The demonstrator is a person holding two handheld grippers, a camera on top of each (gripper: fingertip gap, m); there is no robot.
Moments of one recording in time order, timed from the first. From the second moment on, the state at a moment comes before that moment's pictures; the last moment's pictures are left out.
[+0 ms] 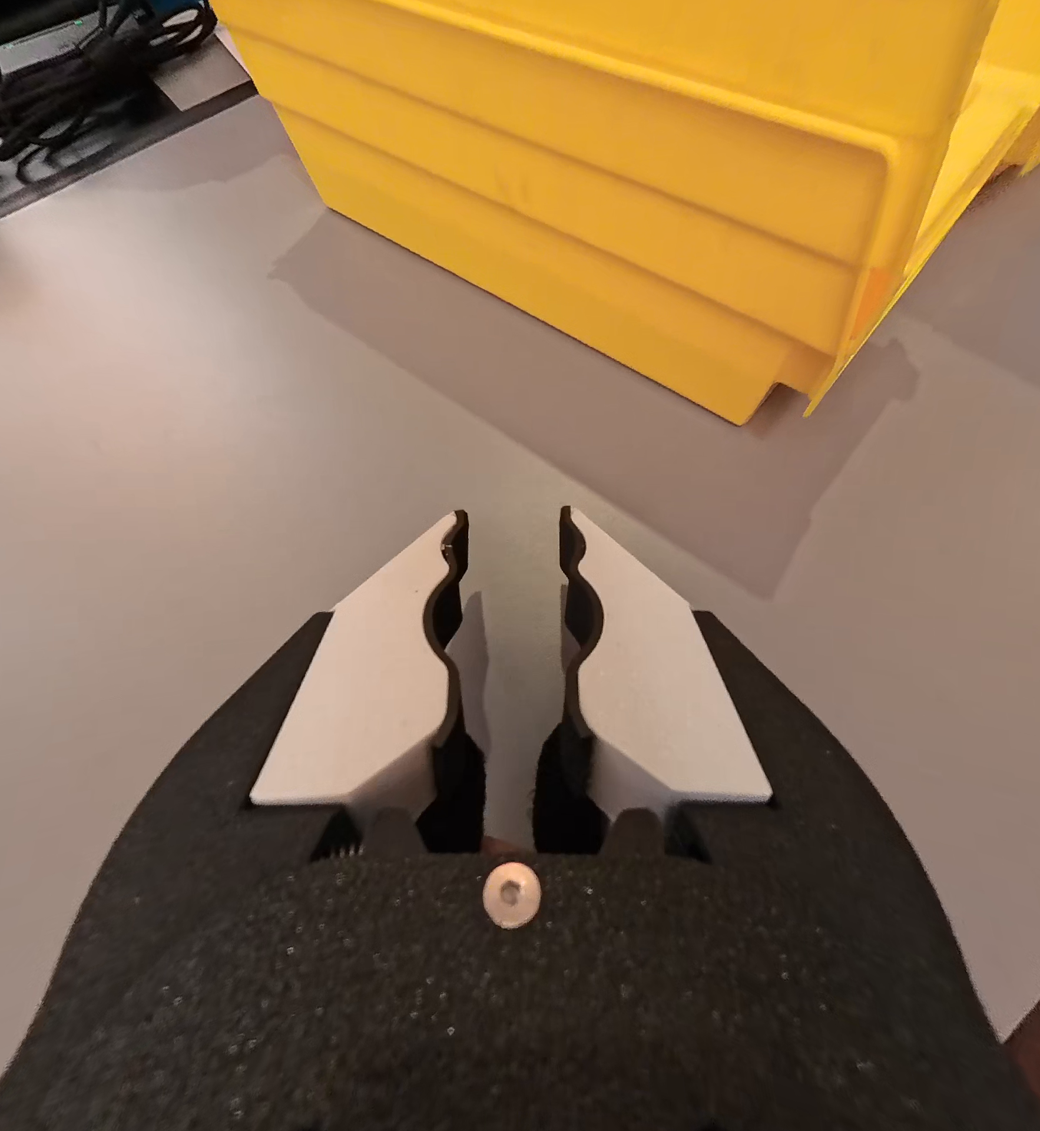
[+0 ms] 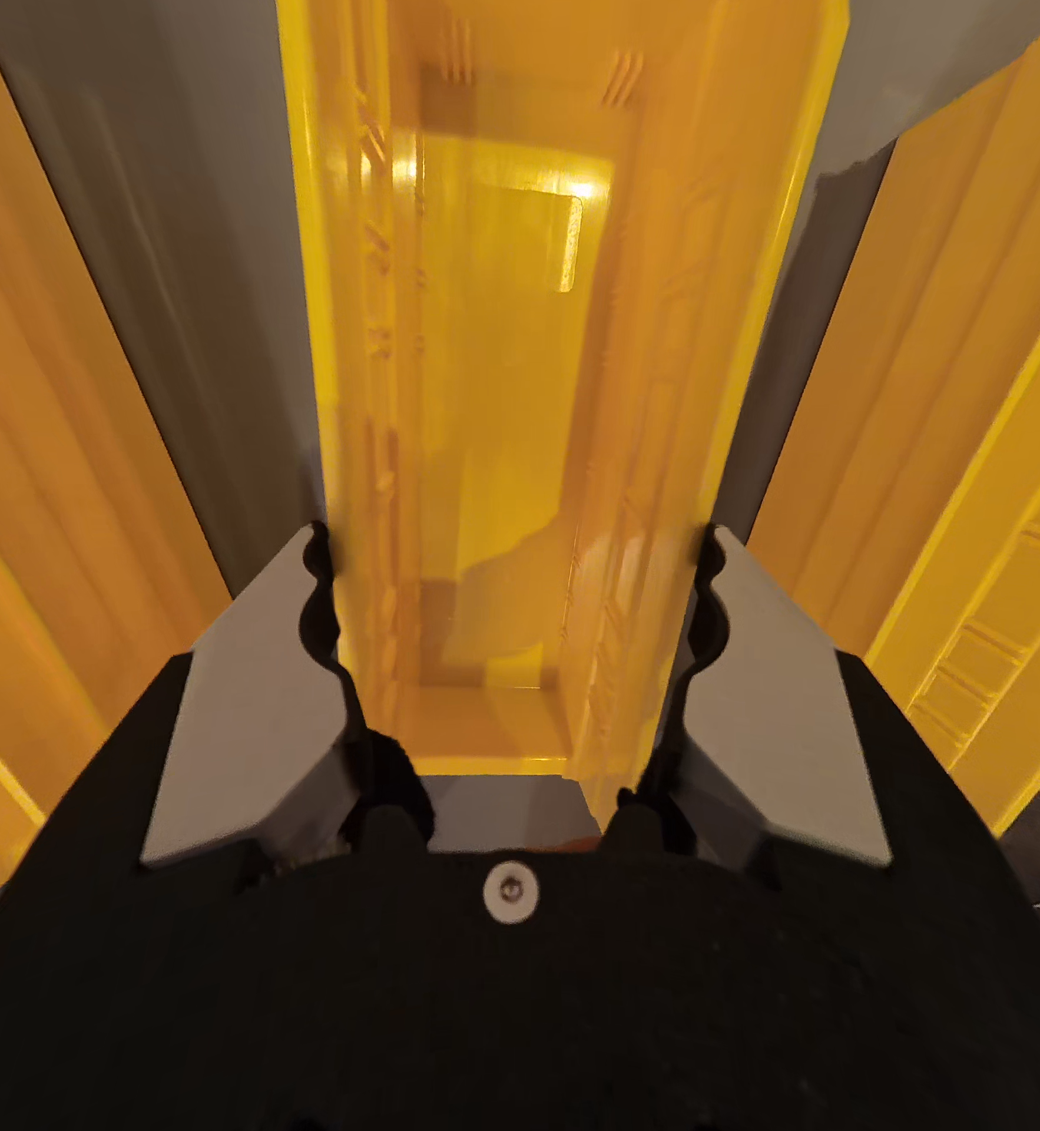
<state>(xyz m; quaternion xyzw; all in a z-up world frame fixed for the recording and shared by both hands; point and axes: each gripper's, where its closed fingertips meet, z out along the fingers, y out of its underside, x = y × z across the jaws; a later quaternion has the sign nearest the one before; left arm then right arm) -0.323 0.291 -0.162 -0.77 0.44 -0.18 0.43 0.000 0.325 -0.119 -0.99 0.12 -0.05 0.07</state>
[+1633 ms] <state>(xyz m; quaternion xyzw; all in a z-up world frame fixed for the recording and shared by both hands) -0.173 0.394 -0.093 -0.97 0.25 0.03 0.06 -0.161 0.103 -0.099 -0.76 0.01 0.41 0.51</state>
